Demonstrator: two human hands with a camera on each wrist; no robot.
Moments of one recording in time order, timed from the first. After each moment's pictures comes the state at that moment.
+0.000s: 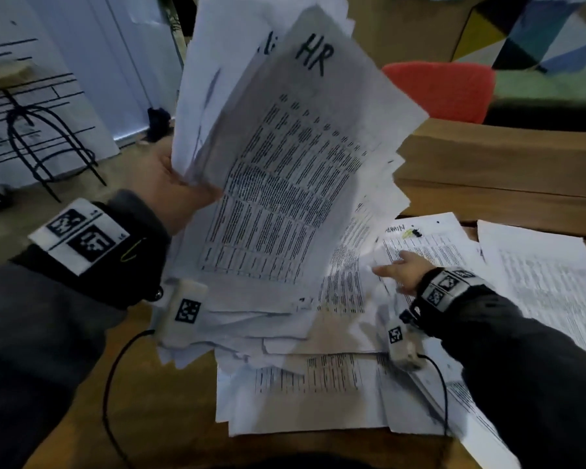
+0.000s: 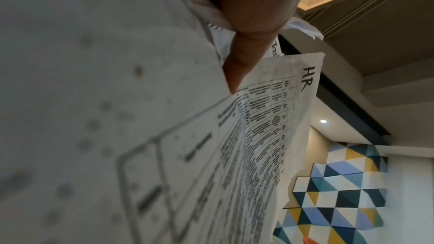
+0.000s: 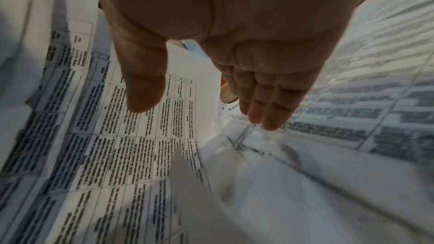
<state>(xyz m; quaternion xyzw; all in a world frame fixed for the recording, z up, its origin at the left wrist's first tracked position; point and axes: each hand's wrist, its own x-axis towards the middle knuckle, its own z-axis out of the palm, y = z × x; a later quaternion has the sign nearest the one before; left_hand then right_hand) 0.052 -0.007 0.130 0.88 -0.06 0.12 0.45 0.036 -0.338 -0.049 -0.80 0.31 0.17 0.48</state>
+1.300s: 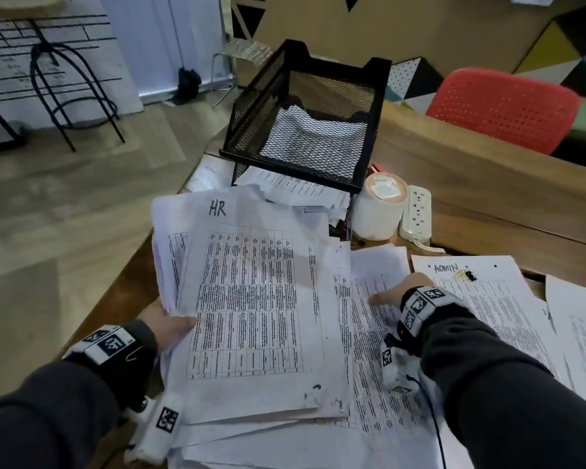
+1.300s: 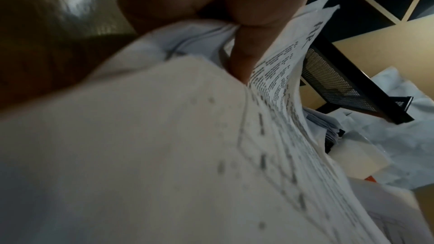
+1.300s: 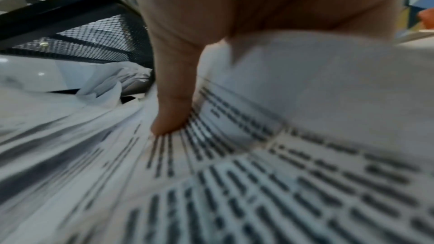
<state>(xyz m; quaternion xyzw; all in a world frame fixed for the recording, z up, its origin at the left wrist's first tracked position) 0.057 0.100 -0.063 0.80 0.31 -0.20 0.48 0.115 -0.258 -0.054 -0.89 0.34 0.26 0.16</state>
